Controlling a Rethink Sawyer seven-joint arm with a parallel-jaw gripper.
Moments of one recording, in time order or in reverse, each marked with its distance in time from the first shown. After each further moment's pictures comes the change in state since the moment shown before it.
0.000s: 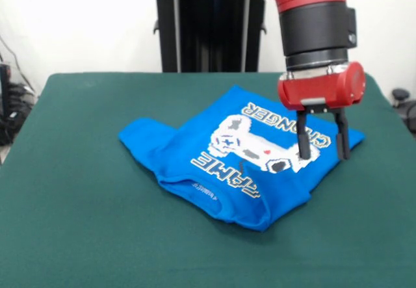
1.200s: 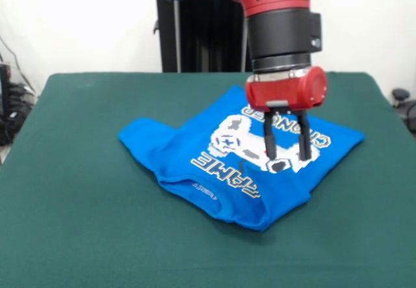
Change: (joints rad) arm -0.090 0.006 0.020 0.030 -0.073 0.000 0.000
